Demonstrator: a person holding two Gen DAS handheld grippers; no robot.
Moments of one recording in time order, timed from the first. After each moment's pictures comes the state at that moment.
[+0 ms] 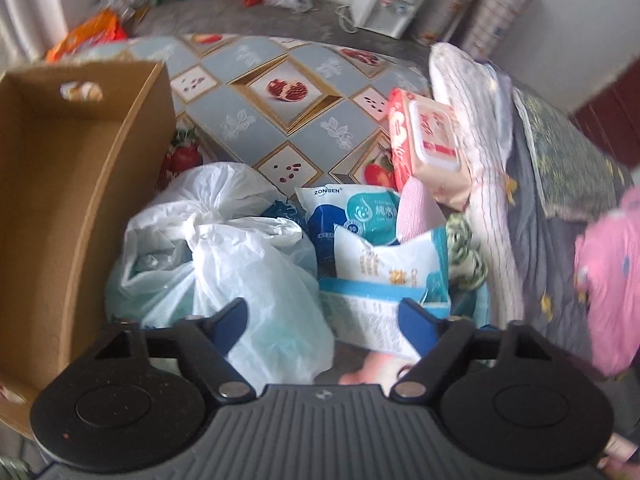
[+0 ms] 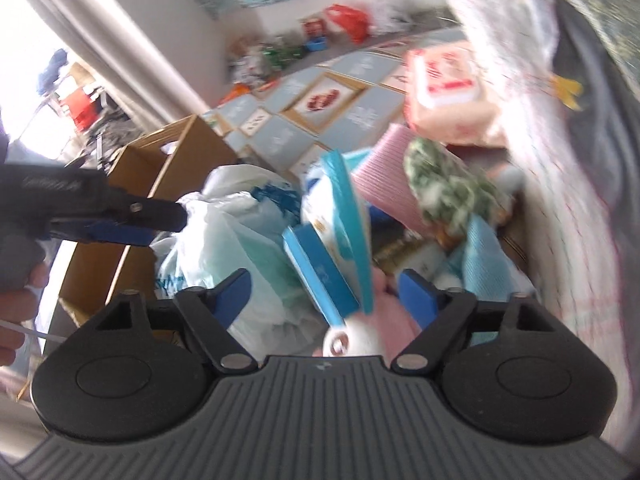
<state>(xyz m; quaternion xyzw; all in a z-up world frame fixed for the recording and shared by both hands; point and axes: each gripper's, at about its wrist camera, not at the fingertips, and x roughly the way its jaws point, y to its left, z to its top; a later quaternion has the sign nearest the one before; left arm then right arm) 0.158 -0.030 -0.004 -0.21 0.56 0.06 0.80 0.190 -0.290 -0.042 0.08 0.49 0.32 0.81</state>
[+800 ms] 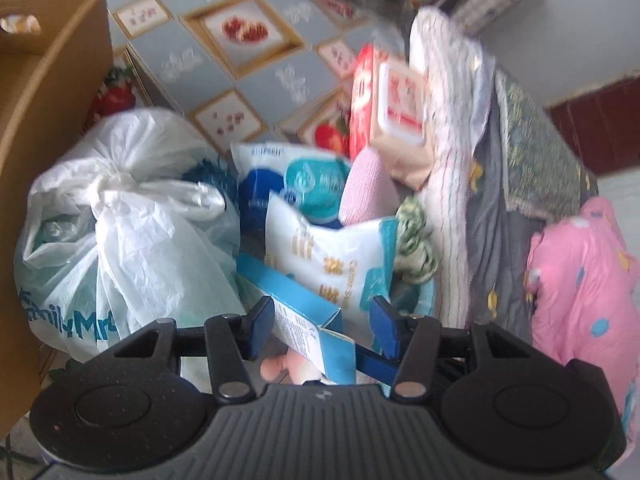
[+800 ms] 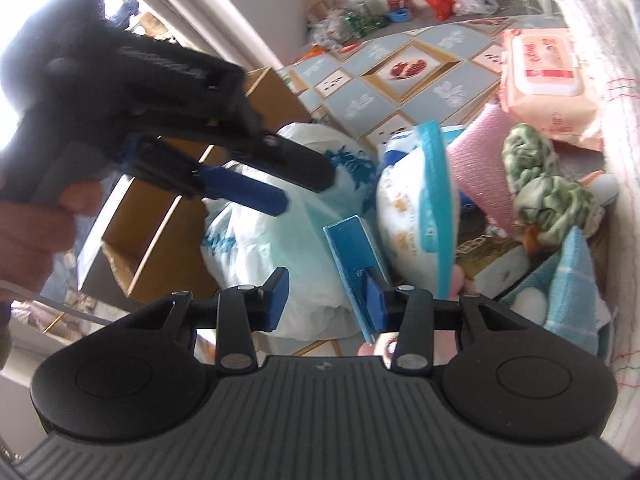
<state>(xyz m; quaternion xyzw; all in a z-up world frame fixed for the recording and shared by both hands) 0.198 -0.037 -0.039 -0.30 0.61 0.00 0.73 0.184 -0.260 -0.057 0.05 0.51 0.42 0.75</state>
